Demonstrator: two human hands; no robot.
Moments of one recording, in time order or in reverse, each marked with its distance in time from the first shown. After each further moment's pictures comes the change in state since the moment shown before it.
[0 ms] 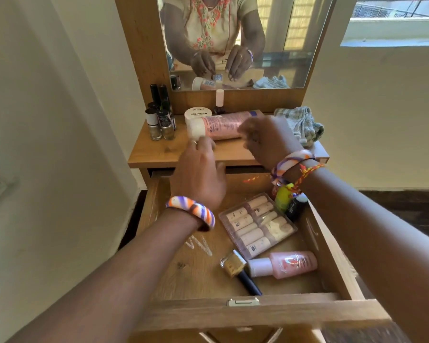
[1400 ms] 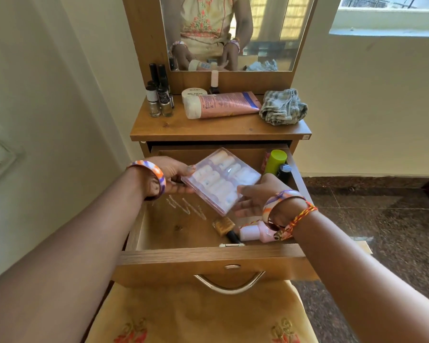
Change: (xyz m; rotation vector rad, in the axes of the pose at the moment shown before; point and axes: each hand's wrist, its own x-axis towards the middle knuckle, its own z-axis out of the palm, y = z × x) left_hand -0.013 -0.054 -0.020 -0.885 -0.713 -0.811; right_hand -0.110 -0.013 0.027 0.861 -0.431 0.936
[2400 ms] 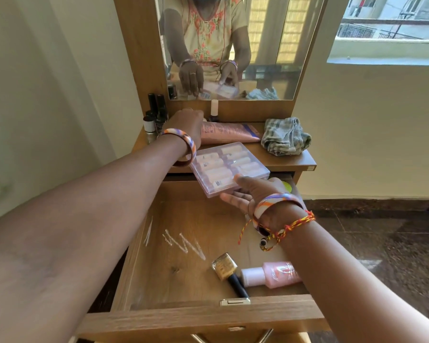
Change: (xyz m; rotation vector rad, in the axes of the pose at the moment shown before) left_hand 0.051 0.110 0.021 1.263 0.638 0.789; right_hand 0.010 -0.057 0.007 0.743 -0.015 -0.037
